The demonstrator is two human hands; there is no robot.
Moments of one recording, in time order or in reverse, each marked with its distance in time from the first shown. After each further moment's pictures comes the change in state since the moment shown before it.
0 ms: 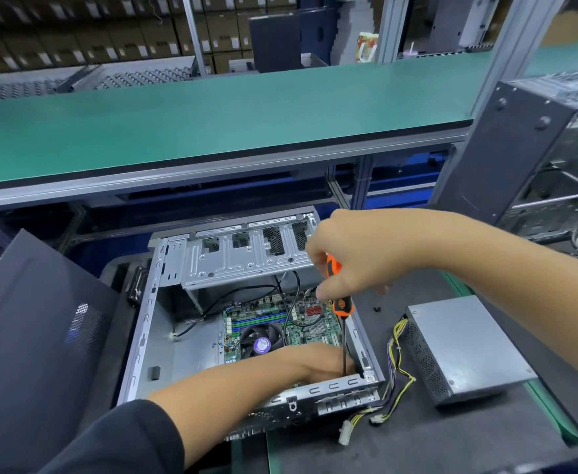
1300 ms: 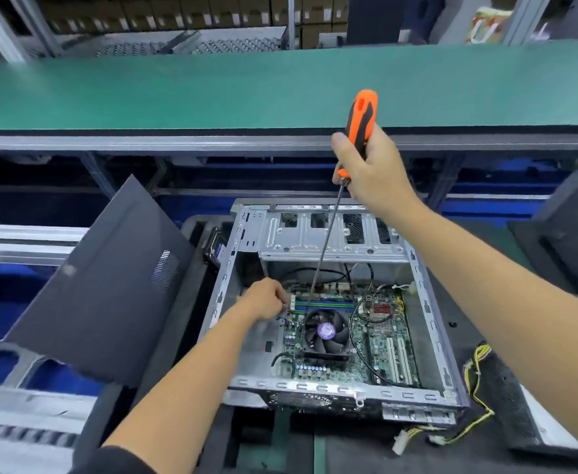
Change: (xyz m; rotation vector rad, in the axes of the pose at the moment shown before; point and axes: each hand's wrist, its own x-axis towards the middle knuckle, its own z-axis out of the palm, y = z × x) left_hand -0.139 -0.139 0.032 -0.806 0.667 -0.843; right_hand 0.158 -0.006 0.001 0.891 1.005 -0.177
